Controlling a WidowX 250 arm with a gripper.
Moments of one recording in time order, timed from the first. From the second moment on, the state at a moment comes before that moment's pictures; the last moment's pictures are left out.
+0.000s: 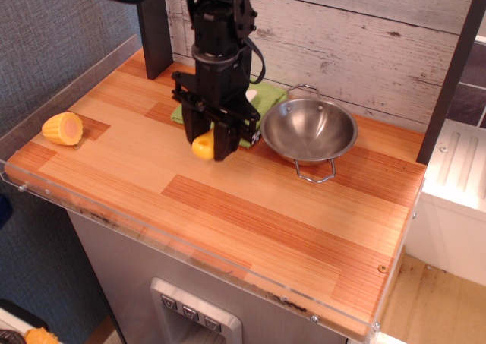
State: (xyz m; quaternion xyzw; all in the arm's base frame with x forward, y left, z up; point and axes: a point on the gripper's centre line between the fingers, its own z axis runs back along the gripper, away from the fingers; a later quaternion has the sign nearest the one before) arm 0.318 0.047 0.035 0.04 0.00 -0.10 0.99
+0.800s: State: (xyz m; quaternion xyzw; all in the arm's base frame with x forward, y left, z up) arm 0.340 0.066 0.023 0.05 0.01 -0.09 0.99
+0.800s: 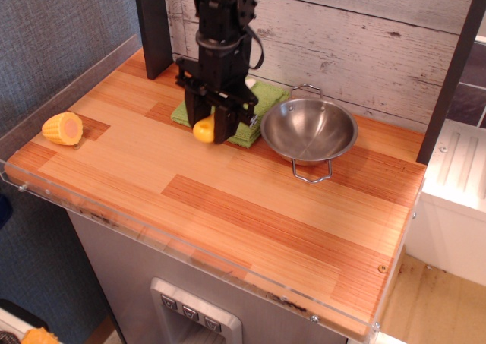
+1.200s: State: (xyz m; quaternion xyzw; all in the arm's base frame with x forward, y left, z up) arm 0.343 0.078 0.018 0.05 0.00 -0.08 1.00
